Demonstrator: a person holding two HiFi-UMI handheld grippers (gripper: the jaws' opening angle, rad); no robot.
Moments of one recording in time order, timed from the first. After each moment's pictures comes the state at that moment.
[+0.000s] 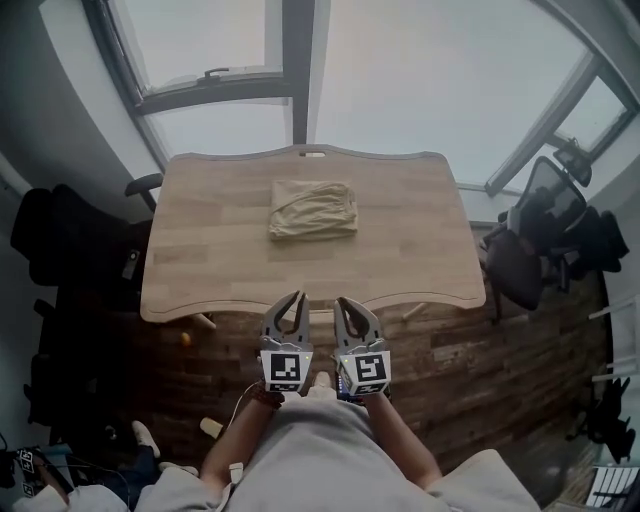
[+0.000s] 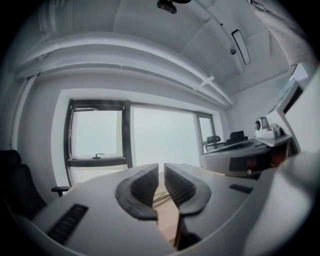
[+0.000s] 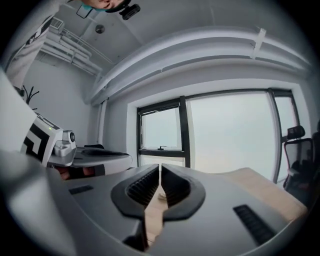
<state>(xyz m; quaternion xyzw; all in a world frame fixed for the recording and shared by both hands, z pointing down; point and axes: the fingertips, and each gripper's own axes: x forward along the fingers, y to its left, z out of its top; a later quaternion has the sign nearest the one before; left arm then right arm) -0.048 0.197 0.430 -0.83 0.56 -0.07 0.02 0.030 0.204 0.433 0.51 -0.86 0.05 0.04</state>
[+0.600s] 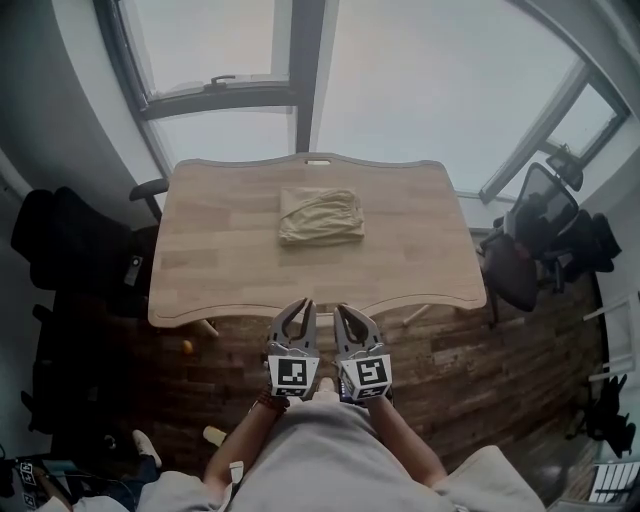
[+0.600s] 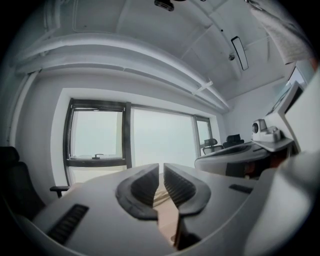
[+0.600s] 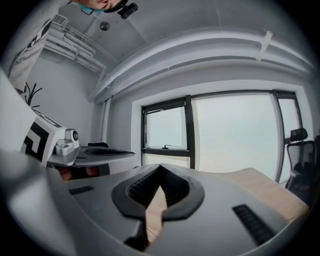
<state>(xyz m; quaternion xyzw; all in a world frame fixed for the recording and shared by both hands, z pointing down) -0.079 0.218 0.431 -0.84 0.55 -0.06 0.02 -0.017 0.227 0.436 0.50 -0.86 0.04 0.06</state>
